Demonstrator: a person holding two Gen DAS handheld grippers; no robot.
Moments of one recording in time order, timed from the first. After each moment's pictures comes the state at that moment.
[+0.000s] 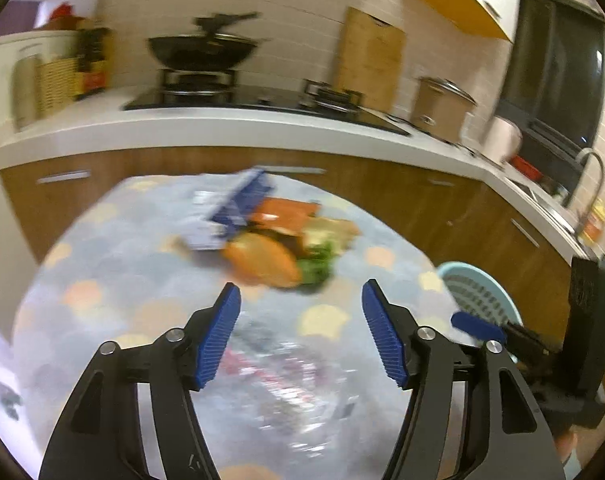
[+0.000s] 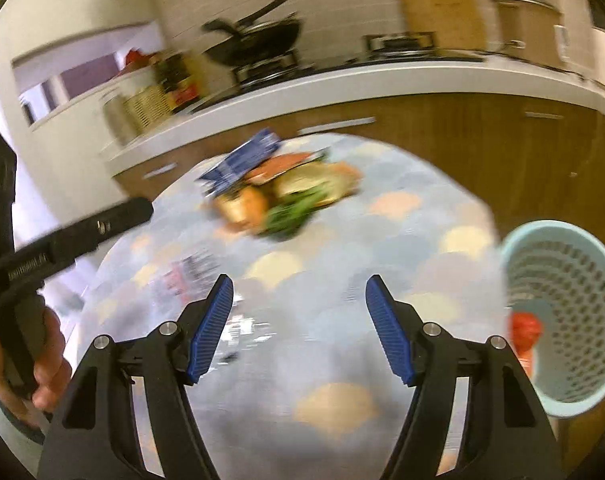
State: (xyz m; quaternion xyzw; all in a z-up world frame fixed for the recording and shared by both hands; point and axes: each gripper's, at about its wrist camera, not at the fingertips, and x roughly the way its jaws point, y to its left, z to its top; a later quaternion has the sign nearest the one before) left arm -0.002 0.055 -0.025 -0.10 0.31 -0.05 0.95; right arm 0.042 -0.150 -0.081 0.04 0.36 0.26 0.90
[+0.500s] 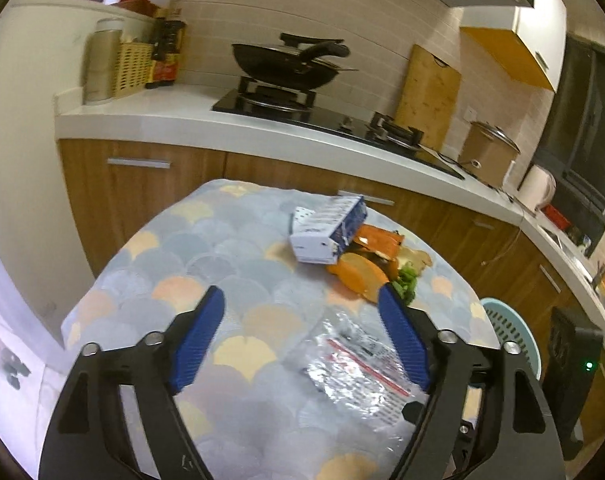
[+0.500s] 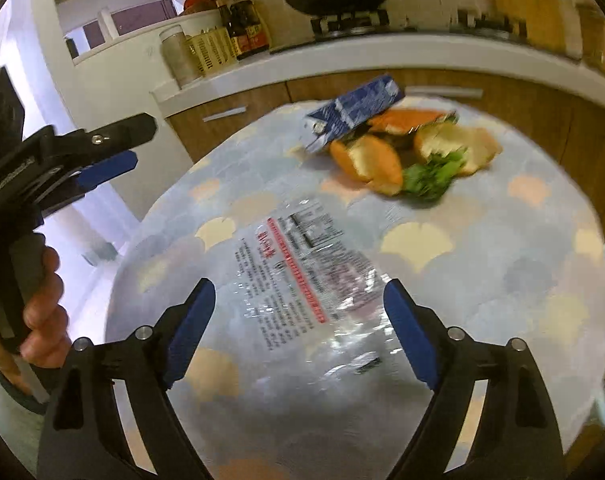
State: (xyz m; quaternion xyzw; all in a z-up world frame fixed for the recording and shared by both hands) left arm -0.030 0.147 -0.022 -0.15 0.28 0.02 0.95; right arm 0.040 -0.062 -0.108 0.02 0.41 0.34 0.85
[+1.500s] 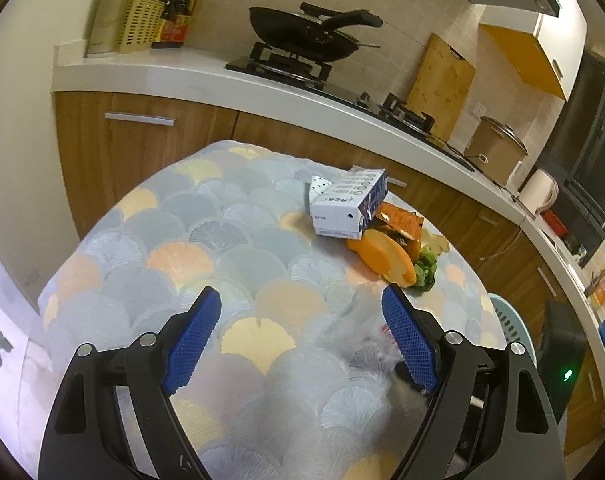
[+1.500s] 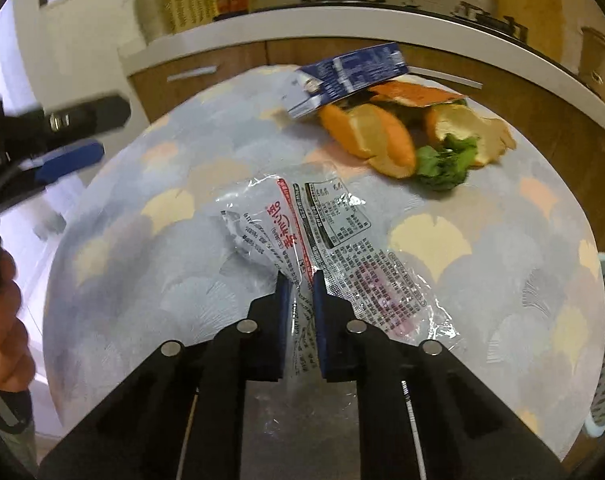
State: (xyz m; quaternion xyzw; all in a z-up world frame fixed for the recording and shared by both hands) left arm -0.009 0.167 -0.063 -0.19 0.32 0.00 0.93; right arm 0.053 -0.029 -0.128 -0.06 0.41 0.26 0.87
